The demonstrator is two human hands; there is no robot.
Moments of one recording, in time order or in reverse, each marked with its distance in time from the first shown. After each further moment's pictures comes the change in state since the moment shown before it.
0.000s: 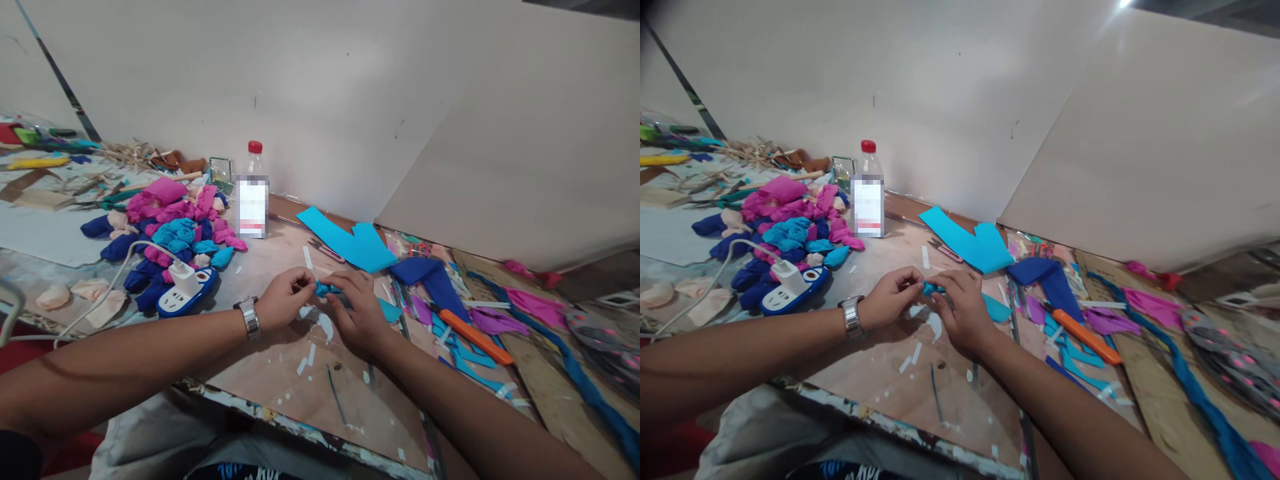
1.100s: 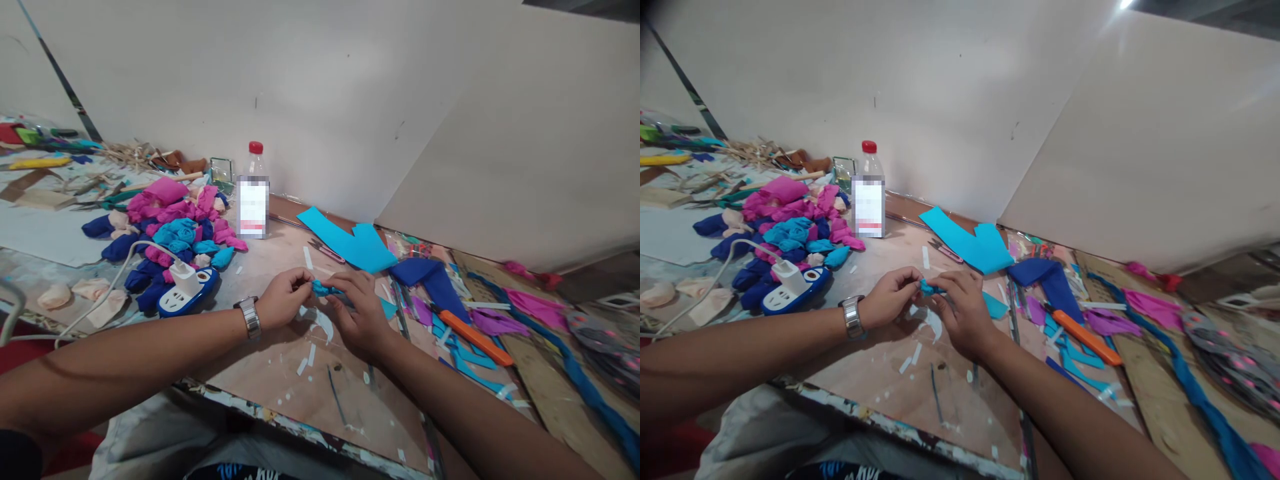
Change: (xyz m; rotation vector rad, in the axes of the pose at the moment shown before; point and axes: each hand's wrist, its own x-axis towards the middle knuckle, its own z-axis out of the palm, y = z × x) left_hand 0.002 0.003 0.000 -0.023 0.016 -0.050; right_hand -0.001 0.000 -0.001 0.023 0.053 -0.023
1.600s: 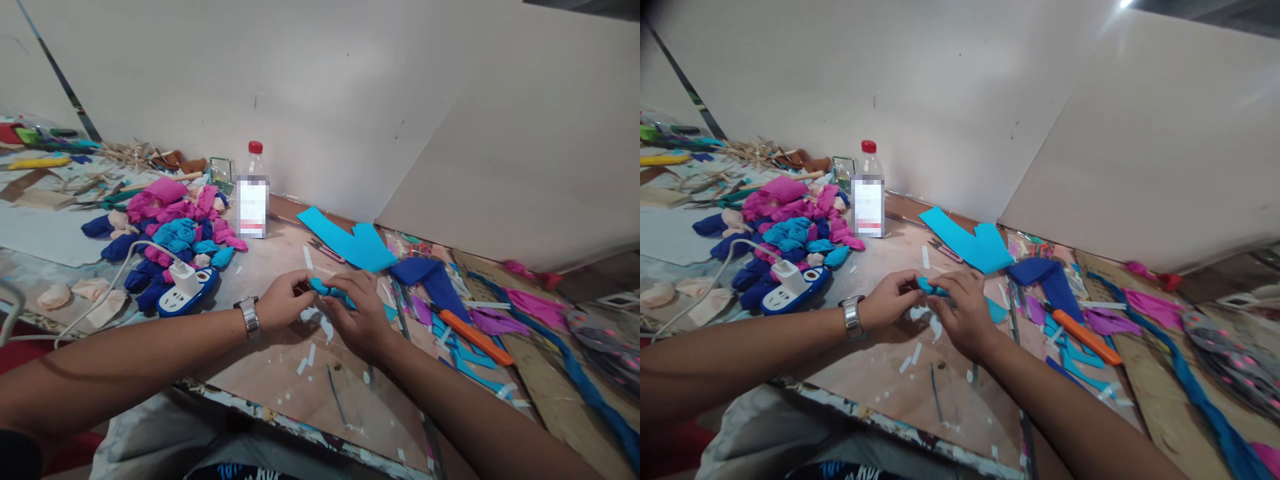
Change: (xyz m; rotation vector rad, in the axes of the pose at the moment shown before) left_hand 0.000 -0.003 -0.001 0.024 -0.047 0.064; right_hand 0.002 -0.004 -0.002 -0.010 0.031 0.008
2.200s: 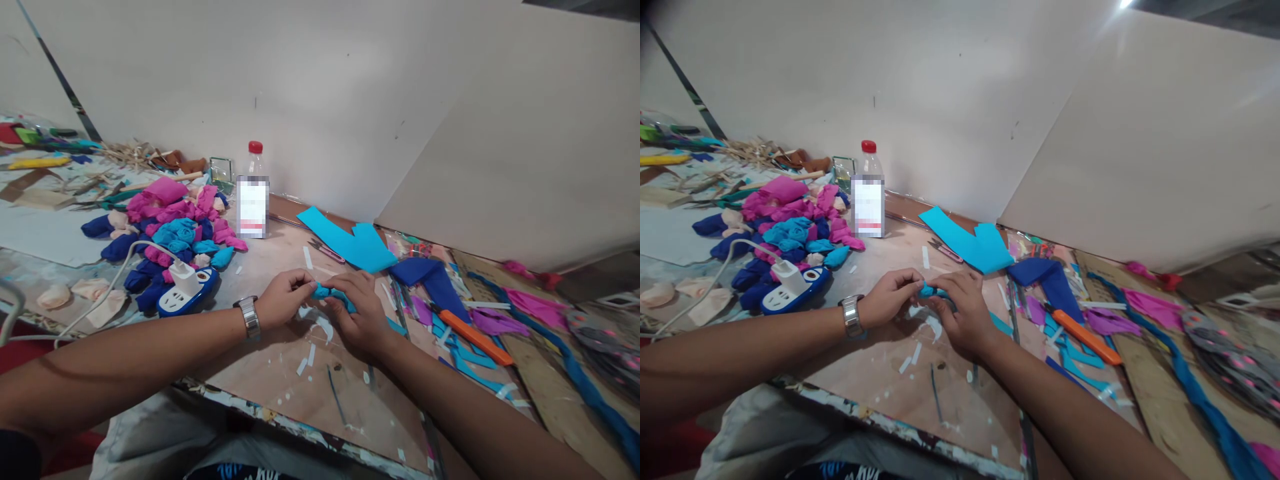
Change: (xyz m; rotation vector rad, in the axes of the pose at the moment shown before) left_hand 0.000 0.003 -0.001 -0.075 0.002 -0.090; right_hand -0.001 0.004 0.000 0.019 -0.025 -0.052
